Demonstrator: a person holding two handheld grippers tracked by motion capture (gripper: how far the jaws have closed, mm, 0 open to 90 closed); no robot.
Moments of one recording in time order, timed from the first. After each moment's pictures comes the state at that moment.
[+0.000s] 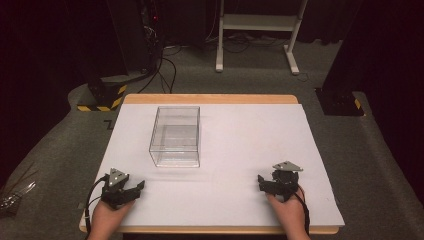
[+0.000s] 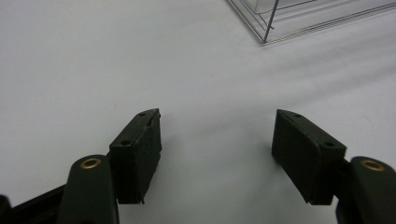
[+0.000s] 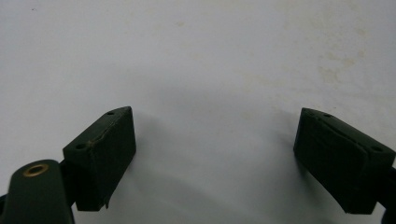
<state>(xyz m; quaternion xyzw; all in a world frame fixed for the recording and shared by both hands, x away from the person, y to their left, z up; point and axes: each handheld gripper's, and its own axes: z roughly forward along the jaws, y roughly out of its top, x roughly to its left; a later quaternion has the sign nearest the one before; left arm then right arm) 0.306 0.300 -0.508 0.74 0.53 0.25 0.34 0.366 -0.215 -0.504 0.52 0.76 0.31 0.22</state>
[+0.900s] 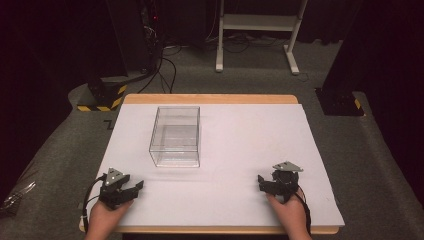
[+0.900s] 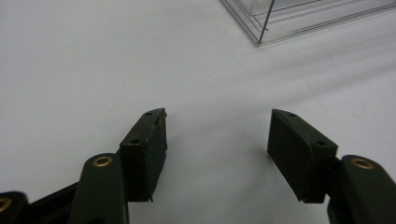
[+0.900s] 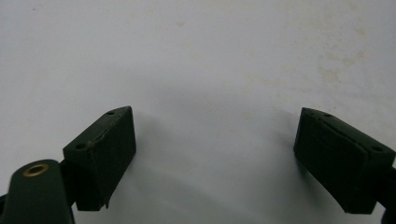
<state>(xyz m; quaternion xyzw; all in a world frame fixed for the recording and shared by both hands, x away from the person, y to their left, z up) 0.307 0.308 -0.505 0.74 0.53 0.22 0.35 0.366 -0.215 -0.505 0.52 0.76 0.31 0.22</state>
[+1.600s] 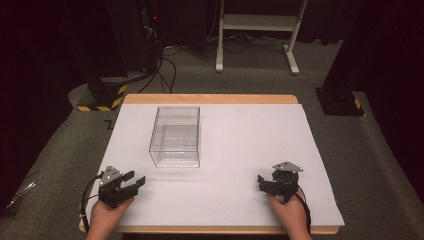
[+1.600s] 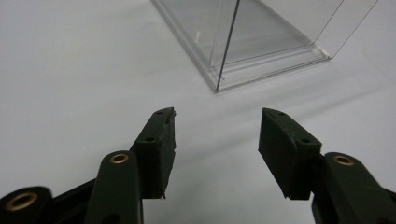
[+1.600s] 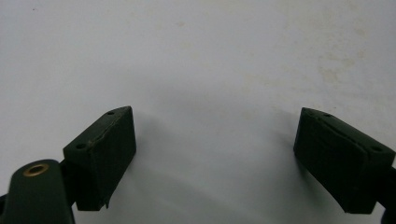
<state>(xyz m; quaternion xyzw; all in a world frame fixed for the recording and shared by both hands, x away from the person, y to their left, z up) 0.303 0.298 -0.483 0.72 0.50 0.22 0.42 0.366 -0.215 -0.505 0.52 0.76 0.31 0.23</state>
